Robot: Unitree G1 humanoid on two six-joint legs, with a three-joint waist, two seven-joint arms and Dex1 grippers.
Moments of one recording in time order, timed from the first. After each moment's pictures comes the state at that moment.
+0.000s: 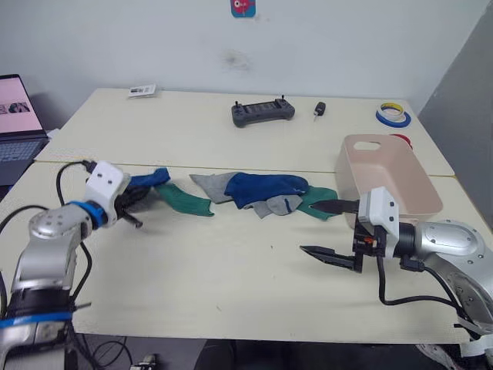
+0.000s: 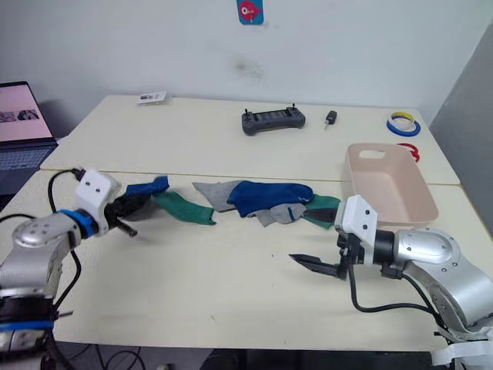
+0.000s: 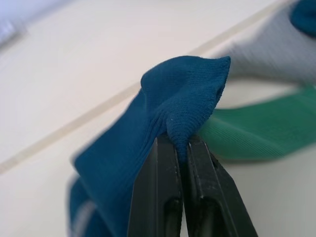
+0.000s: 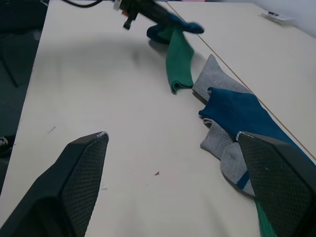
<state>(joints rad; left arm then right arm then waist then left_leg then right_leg) -0.41 0.80 0.22 0.26 -0.17 0.23 -0.73 -0.21 -0.79 -0.01 -0.62 0.57 0.57 0.87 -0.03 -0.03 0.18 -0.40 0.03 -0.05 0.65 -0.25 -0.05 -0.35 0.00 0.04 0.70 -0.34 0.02</state>
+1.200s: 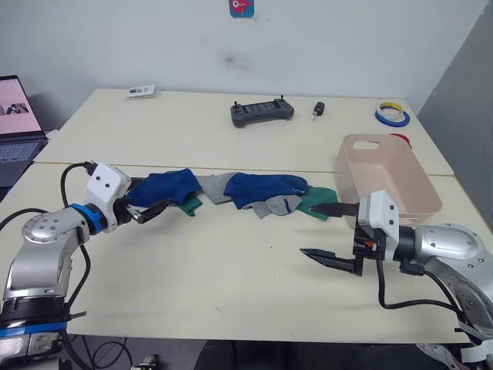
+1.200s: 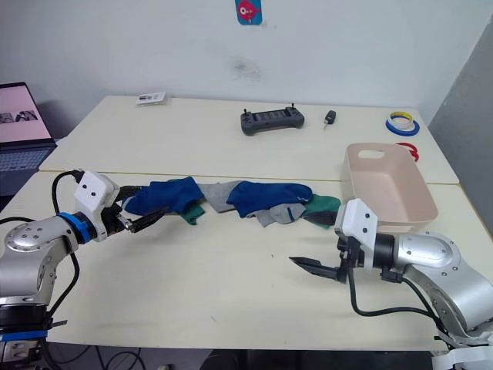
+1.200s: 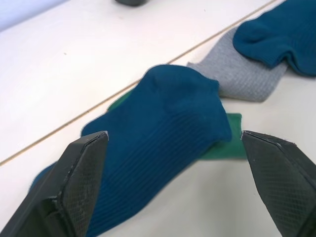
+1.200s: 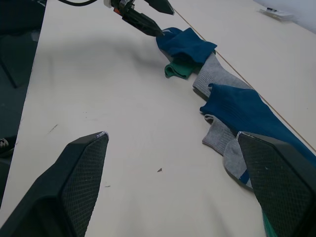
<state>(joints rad) -0.28 0.81 0.24 0.12 -0.27 0.31 -0.86 -0.19 -0.79 -0.01 -0.64 0.57 0.58 0.87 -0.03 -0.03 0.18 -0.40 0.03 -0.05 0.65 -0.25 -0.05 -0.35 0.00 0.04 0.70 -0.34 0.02</state>
